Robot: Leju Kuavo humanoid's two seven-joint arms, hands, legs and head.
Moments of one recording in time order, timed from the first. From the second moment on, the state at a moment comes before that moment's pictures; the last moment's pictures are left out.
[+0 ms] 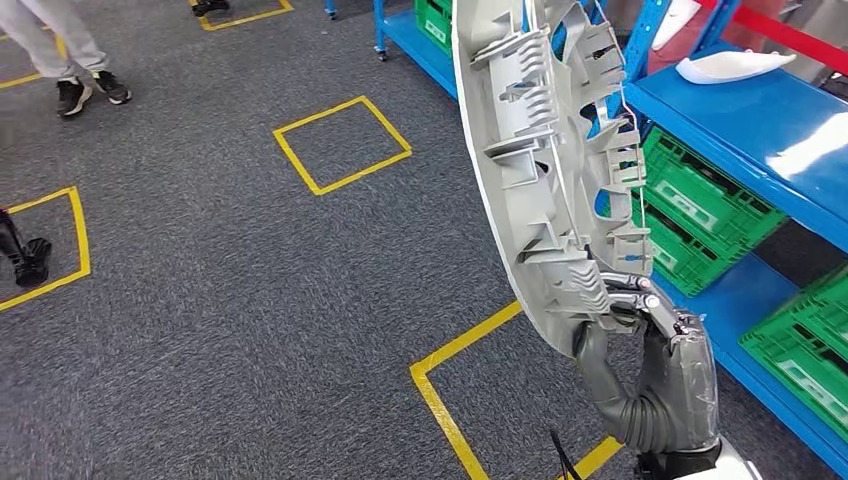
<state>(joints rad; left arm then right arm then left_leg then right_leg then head) -0.10 -0.03 -0.96 -0.22 1.22 0.30 -0.45 0.08 -0.53 0.62 -2.37 0.45 -0.67 0.03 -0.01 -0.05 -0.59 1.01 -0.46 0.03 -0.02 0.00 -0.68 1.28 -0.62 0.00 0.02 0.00</state>
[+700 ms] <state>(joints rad) -0.10 -0.02 -0.96 -0.22 1.20 0.34 -0.42 0.07 -0.51 0.63 -2.33 0.48 -0.67 0.05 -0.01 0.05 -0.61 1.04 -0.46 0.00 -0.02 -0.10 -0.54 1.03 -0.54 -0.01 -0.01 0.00</state>
